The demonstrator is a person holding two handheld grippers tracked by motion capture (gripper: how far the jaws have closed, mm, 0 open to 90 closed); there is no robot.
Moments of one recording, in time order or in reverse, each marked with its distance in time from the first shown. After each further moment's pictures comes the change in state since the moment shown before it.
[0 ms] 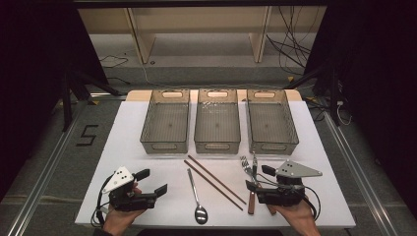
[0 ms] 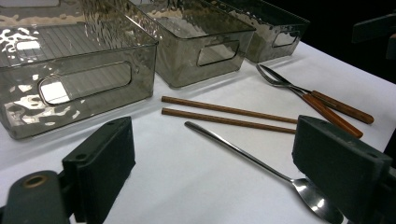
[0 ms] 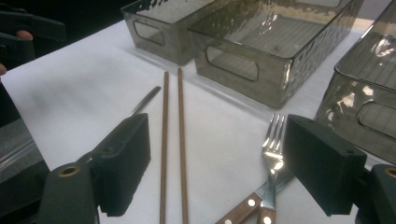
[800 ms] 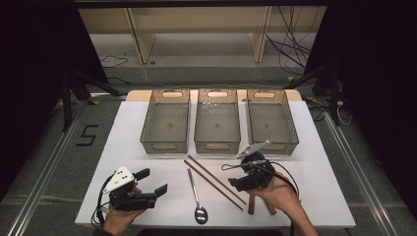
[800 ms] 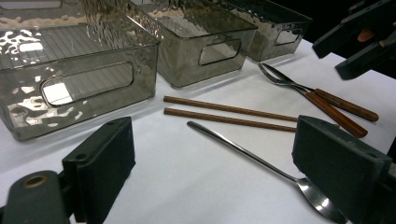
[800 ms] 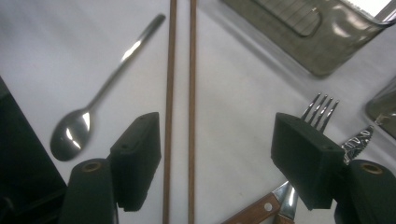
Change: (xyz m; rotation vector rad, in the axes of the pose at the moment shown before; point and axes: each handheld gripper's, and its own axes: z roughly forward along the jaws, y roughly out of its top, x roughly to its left) left arm 0.001 0.000 0.001 0.003 0.009 0.012; right arm 0.016 0.050 0.068 0.470 0.015 -0.108
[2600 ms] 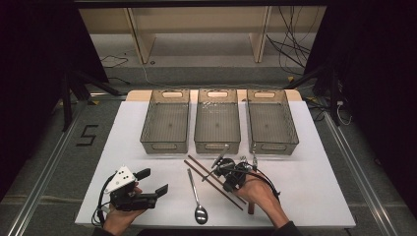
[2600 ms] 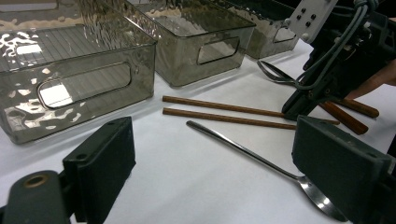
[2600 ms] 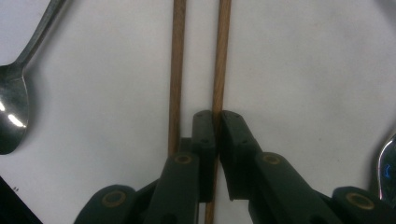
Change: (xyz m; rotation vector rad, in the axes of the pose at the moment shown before) left arm -0.001 0.000 0.002 0.005 -0.005 0.016; right arm 0.018 0.022 0.079 0.393 -0.014 -0.070
